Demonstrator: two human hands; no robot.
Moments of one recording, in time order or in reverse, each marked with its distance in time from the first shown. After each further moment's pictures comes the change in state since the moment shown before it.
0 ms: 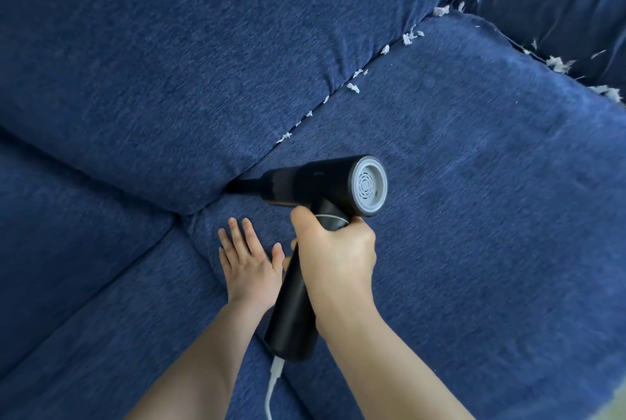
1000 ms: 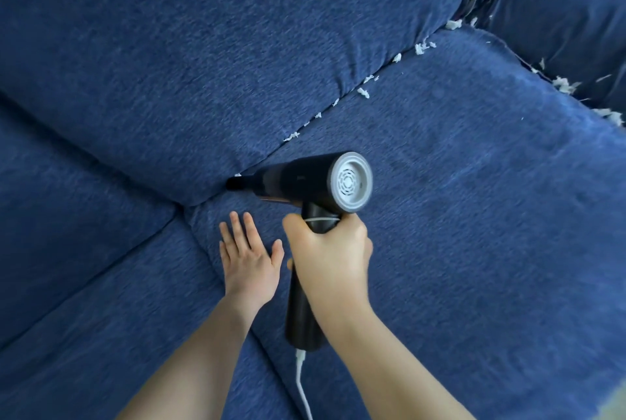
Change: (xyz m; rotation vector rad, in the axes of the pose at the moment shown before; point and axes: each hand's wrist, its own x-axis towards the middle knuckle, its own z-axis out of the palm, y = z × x) left_hand 0.000 -0.004 -0.004 0.005 -0.063 0.006; right_hand 0.003 0.008 -0.003 -0.257 -0.054 -0.275
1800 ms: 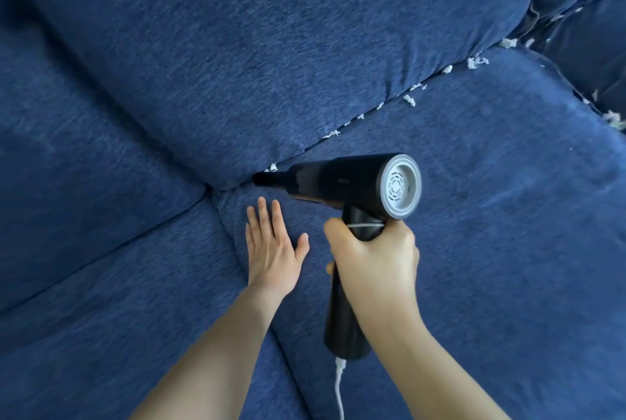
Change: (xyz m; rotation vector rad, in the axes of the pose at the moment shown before) left_hand 0.007 -0.010 0.001 -0.134 0.099 0.047; right_hand -0.009 -0.009 0.005 -0.163 -0.006 -0.096
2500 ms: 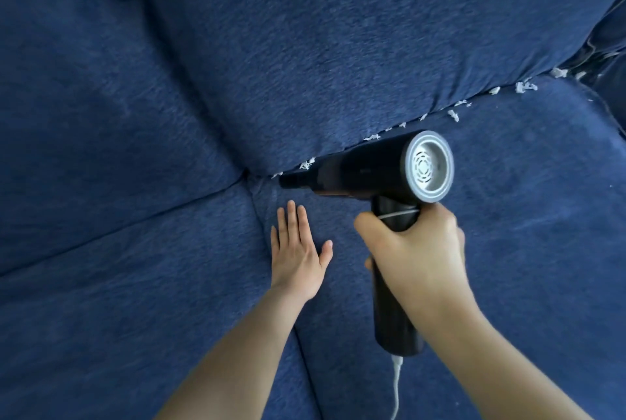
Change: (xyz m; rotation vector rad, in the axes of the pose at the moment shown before) left_hand -0.022 -0.011 0.007 0.031 -0.007 -0.048; right_hand -0.010 -0.031 -0.001 -0.249 -0.074 -0.217
